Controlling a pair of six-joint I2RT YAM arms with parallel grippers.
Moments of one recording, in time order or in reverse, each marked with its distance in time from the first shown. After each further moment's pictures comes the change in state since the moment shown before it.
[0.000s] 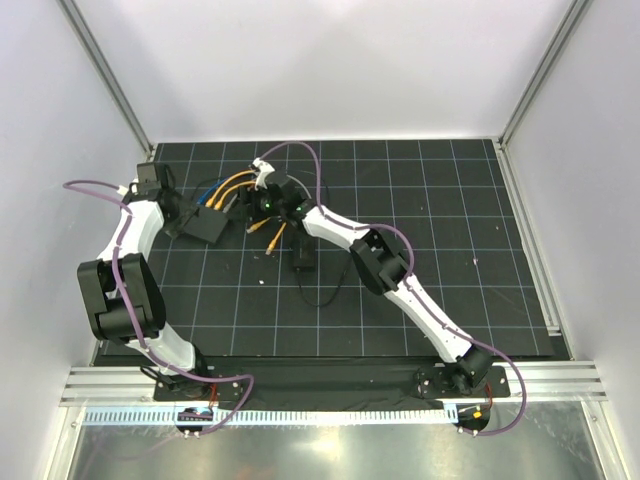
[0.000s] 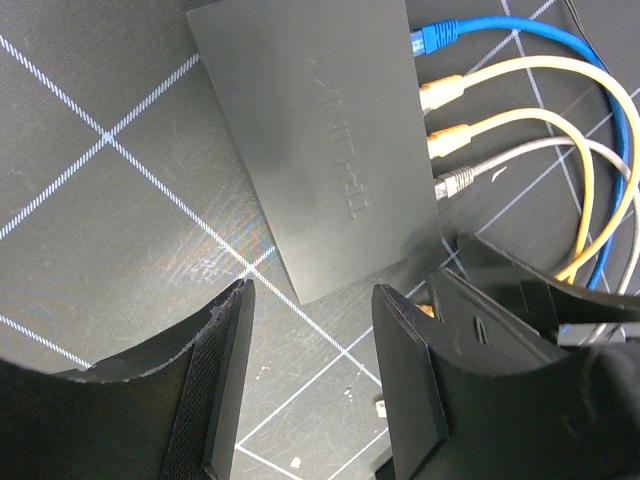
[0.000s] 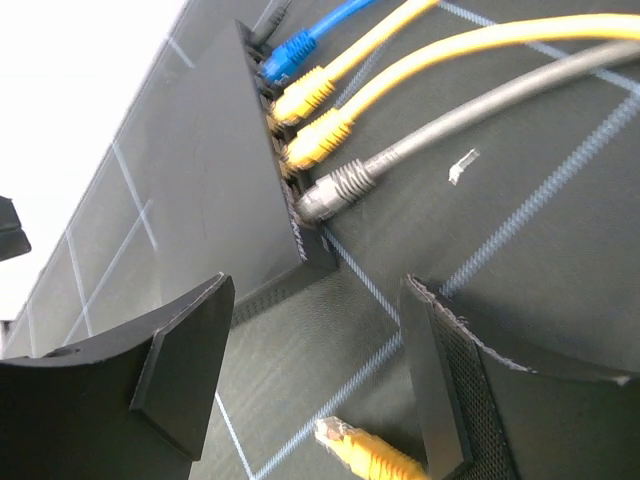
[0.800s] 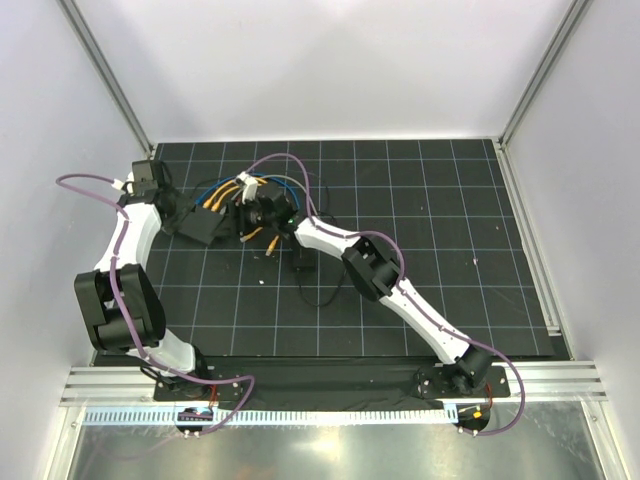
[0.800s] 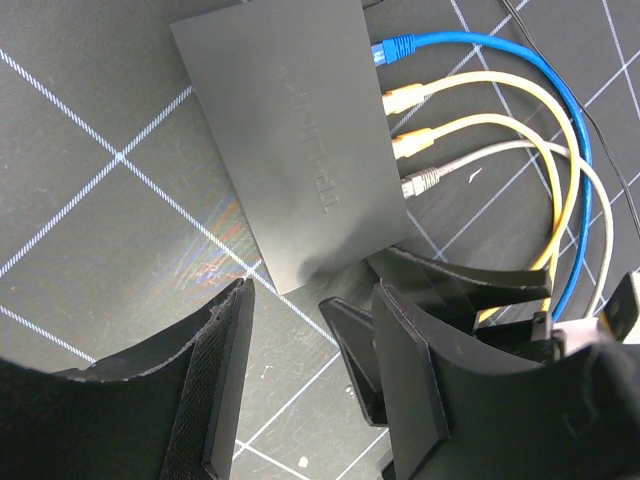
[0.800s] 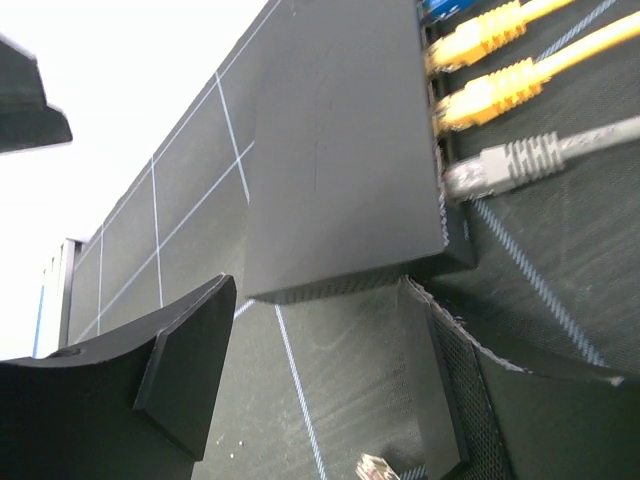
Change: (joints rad) left arm 0.000 -0.060 0.000 0.008 -0.014 0.048; right arm 0.051 0.078 0.058 0.113 -0.190 0.022
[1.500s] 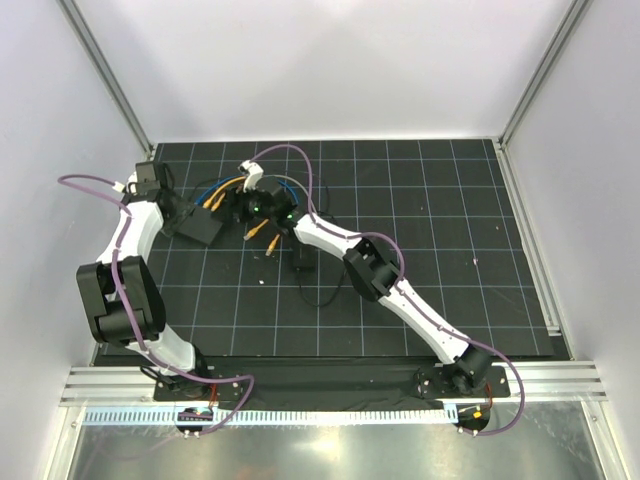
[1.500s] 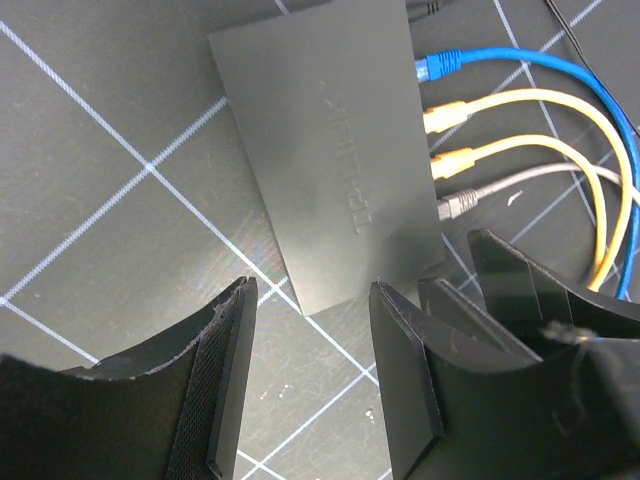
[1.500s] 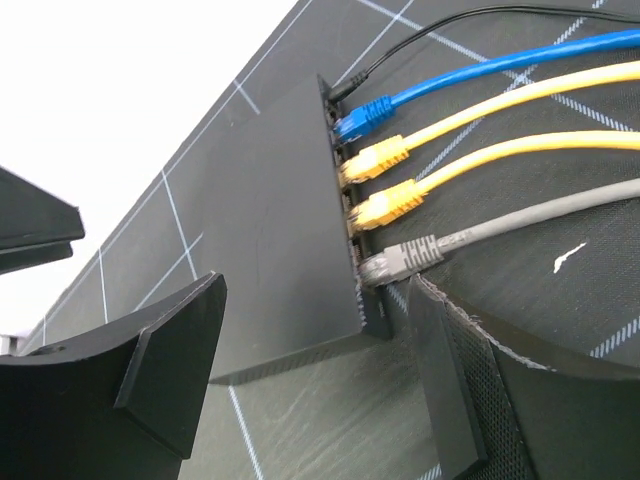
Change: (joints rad) left arm 0.000 0.045 -0.002 0.006 -0.059 0.000; right arm -0.002 0.014 0.073 0.012 0.208 -0.034
